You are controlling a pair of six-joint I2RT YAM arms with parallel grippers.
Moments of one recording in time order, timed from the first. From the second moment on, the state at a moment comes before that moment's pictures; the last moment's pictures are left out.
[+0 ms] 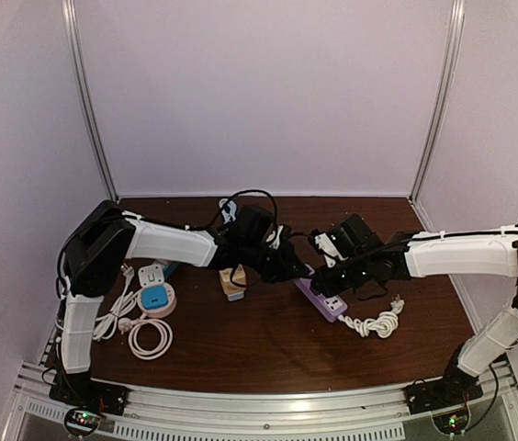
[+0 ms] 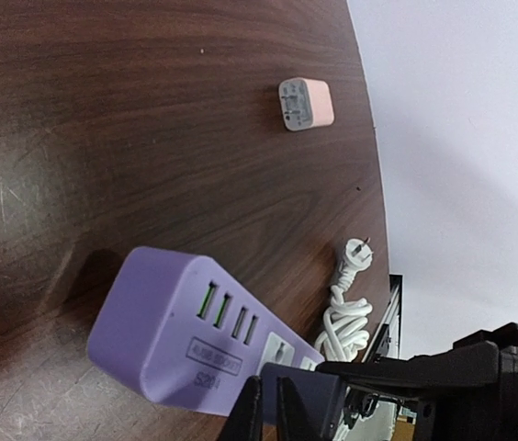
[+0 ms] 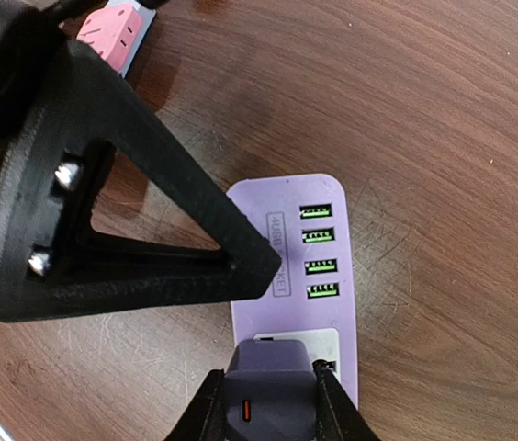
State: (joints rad) left arm -0.89 2.16 1.49 0.08 0.48 -0.98; right arm 0.81 1.53 0.95 -0.33 0.07 0.30
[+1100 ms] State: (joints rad) left arm -0.89 2.24 1.55 -0.06 0.44 -0.94; right arm 0.81 1.61 1.09 -0.41 0.08 0.27
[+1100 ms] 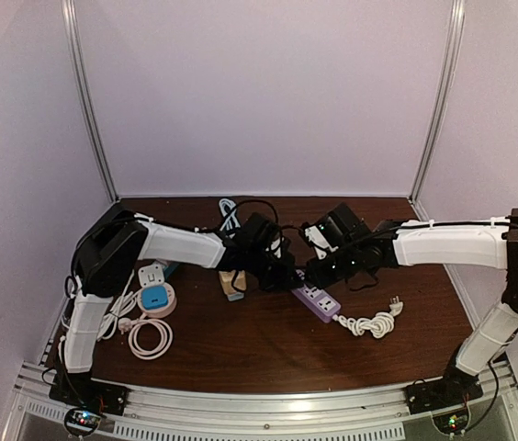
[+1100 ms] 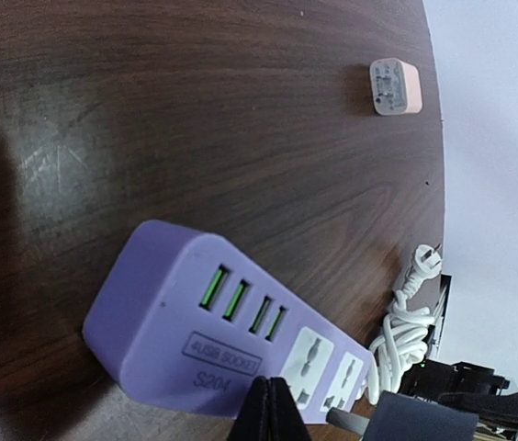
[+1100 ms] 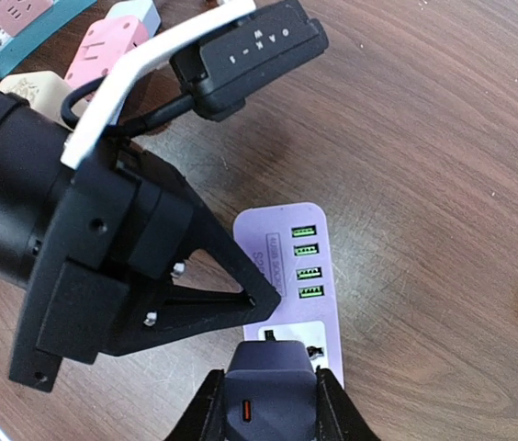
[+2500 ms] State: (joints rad) left arm -0.81 1.56 1.44 -0.55 0.08 -0.55; right arm 0.03 1.92 1.09 0.08 -0.61 0.49
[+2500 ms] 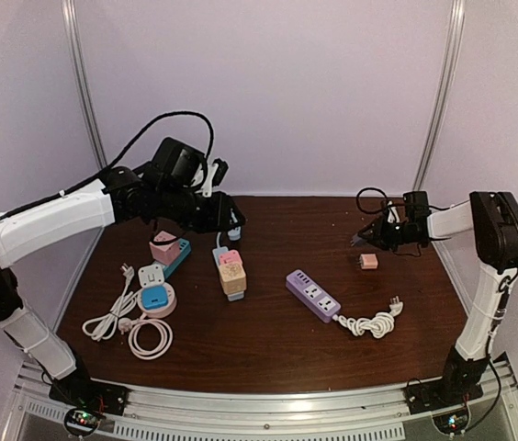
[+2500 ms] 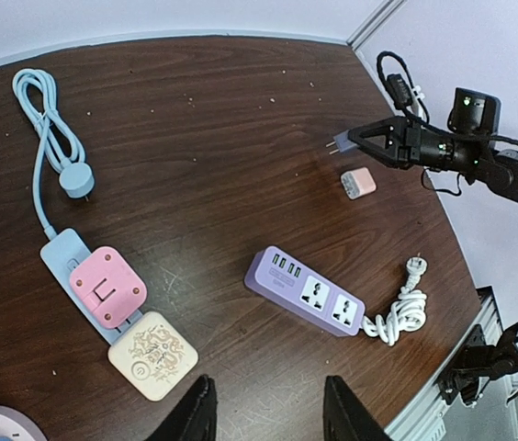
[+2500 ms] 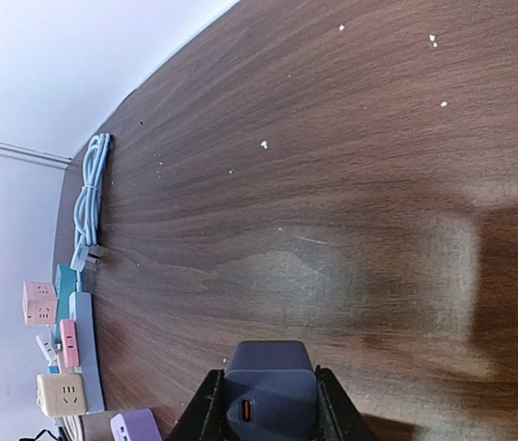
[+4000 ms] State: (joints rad) left arm -0.80 1.57 1.34 -0.56 0.06 -0.56; right arm 0.01 1.74 1.14 -0.16 -0.38 0.37
